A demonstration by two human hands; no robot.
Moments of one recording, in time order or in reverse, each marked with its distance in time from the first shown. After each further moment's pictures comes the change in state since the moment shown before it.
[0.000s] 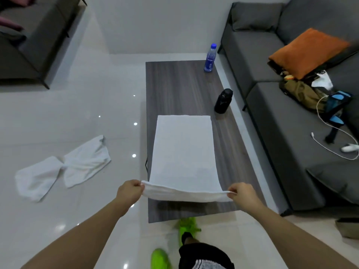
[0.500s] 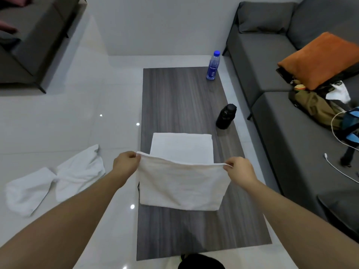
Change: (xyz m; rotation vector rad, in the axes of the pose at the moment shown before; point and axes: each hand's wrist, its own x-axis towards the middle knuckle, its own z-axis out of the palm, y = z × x) left_hand 0.125 0.167 -0.038 -0.088 0.182 0.059; right_hand 0.165 -0.049 -0.120 0.086 0.236 -0.063
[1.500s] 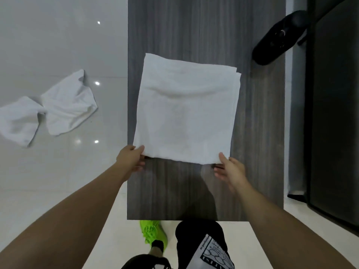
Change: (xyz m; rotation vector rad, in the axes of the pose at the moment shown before) left_hand 0.074 -0.131 0.152 -0.187 -0.153 -0.664; right_hand 0.060 0.078 0.209 0.980 -0.296 0.863
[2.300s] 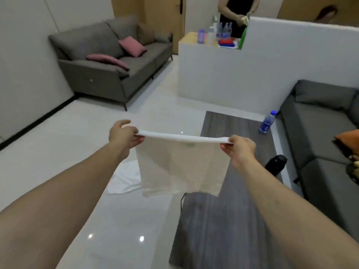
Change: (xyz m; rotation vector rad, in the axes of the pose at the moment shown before) left_hand -0.307 -0.011 -0.369 -0.915 0.202 0.728; right_hand -0.456 -0.106 0.122 0.370 -0.339 -0.794
